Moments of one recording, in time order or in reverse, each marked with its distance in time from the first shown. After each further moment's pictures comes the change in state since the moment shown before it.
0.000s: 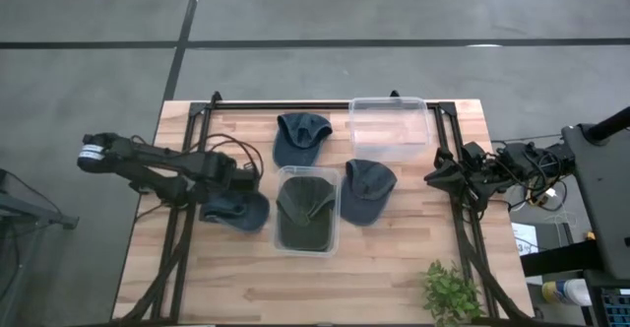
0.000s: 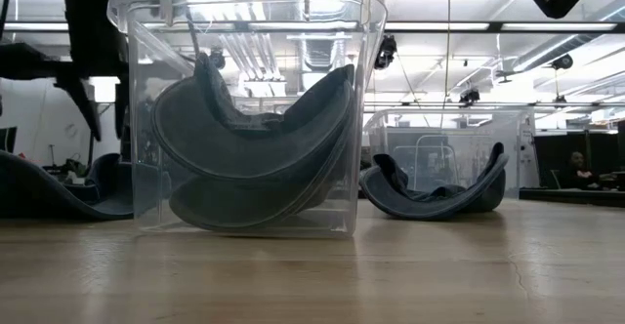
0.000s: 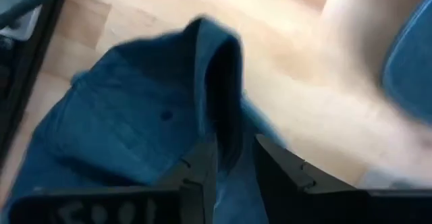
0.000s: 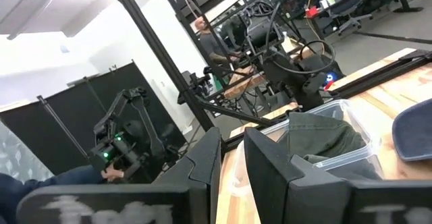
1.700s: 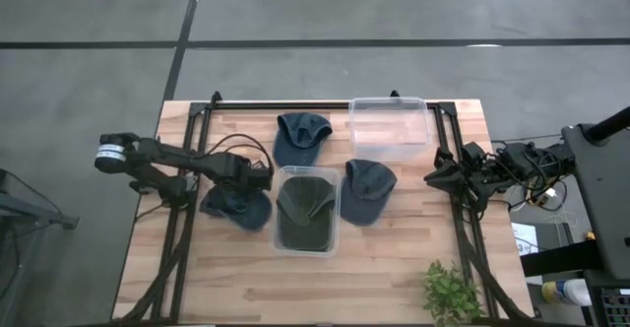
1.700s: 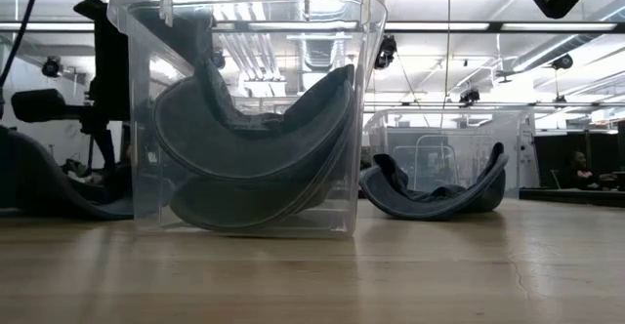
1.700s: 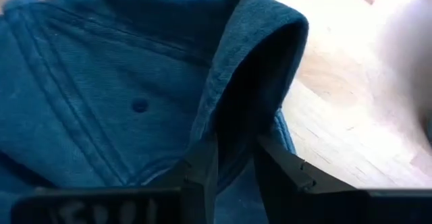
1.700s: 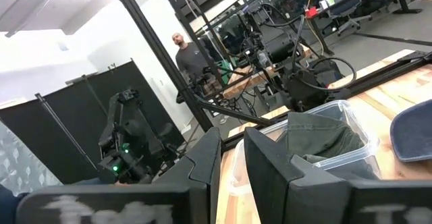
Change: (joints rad) left arm 0.095 0.174 -0.078 0.234 0.076 -0.088; right arm 0.000 0.000 0.000 -0.003 -0.002 -0.012
